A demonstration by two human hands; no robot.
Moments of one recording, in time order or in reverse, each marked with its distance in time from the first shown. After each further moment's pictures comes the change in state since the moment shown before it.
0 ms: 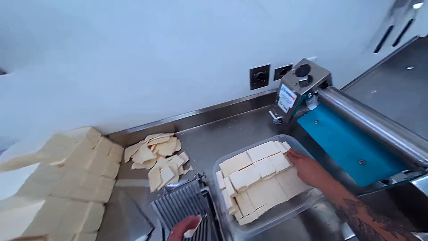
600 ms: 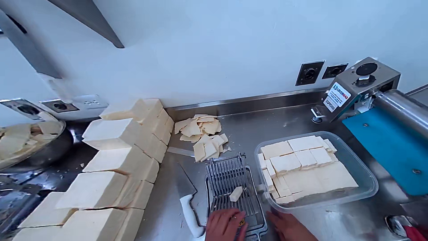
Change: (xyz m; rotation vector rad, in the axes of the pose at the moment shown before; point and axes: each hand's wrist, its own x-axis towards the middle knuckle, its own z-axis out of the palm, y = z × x) left_hand -0.055 0.007 -0.042 0.327 -0.140 0.002; right_hand -0.143 -0.177 0.122 0.295 -0.156 -0.370
